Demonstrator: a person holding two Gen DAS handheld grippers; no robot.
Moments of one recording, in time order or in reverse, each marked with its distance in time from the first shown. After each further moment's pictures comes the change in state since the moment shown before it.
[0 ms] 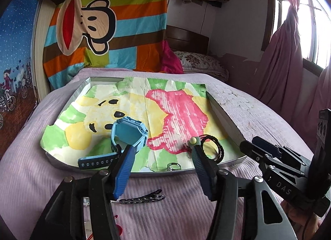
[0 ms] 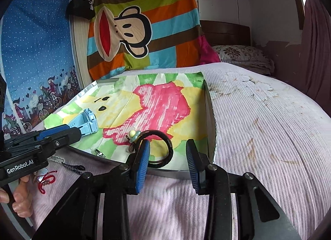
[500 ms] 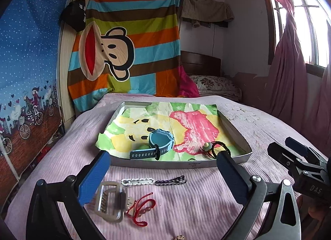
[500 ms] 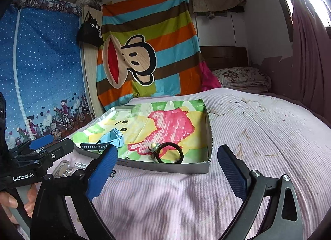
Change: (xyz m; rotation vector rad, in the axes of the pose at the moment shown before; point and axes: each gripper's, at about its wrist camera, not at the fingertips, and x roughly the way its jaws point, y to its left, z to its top) left arm -0.091 0.007 -0.026 0.032 -0.176 0.143; right arm -0.086 0.009 -0.019 0.031 -0.200 0.045
